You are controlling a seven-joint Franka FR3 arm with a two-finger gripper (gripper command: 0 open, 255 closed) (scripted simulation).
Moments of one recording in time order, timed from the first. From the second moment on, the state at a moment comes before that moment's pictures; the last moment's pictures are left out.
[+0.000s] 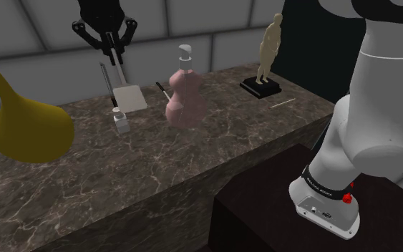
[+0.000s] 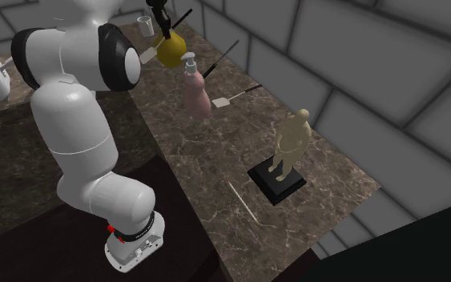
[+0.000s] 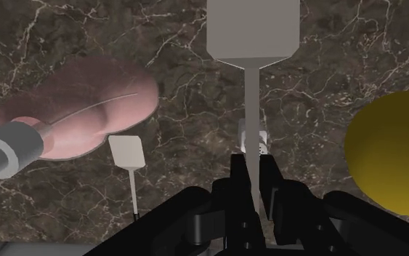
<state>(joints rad) 0.41 0.25 0.24 -1.29 -0.11 1.57 0.95</state>
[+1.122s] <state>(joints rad) 0.39 0.20 0.24 -1.58 -0.10 1.82 0.96</state>
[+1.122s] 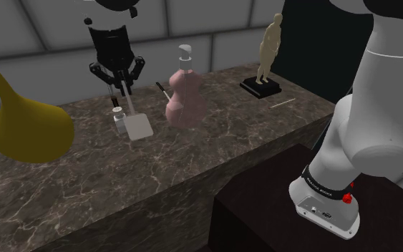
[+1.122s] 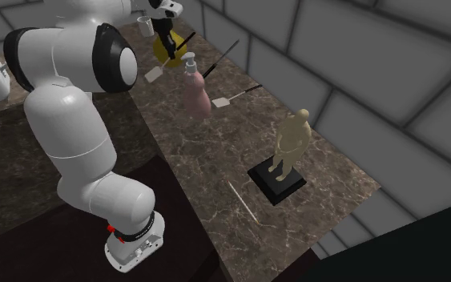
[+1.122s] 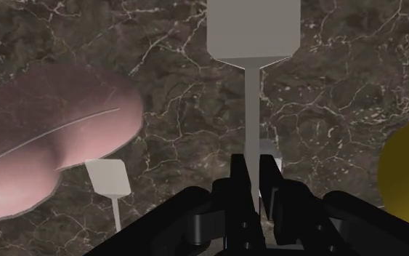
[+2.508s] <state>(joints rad) 0.39 0.25 0.23 -1.80 -0.13 2.09 0.98</state>
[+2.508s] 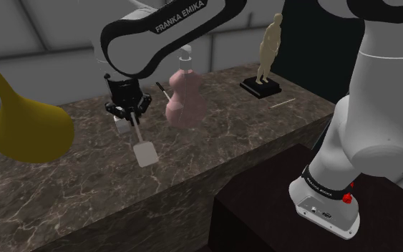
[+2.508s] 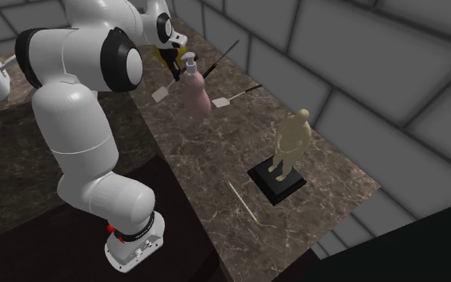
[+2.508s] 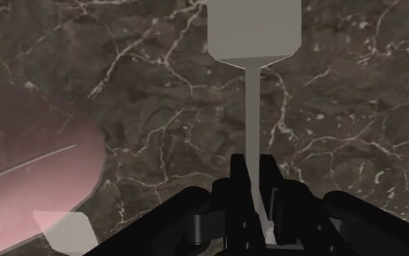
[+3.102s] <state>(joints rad) 0.40 0.30 0.22 -1.86 -0.15 2.19 1.00</state>
